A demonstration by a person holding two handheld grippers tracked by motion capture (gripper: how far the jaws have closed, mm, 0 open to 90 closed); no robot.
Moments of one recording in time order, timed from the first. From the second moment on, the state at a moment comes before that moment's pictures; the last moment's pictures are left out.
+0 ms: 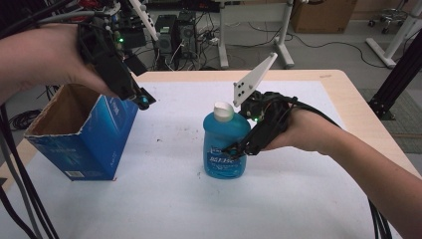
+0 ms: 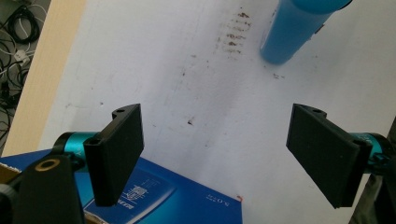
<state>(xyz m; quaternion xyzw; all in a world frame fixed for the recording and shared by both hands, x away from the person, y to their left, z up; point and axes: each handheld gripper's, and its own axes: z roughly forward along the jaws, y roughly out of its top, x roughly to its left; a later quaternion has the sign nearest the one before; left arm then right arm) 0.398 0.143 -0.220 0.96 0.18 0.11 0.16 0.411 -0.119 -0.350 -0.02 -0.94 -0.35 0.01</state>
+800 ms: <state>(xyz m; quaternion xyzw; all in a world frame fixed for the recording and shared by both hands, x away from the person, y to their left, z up) 0.397 0.144 -0.220 0.96 0.18 0.11 0.16 0.410 -0.118 -0.351 -0.01 -0.94 -0.35 0.01</state>
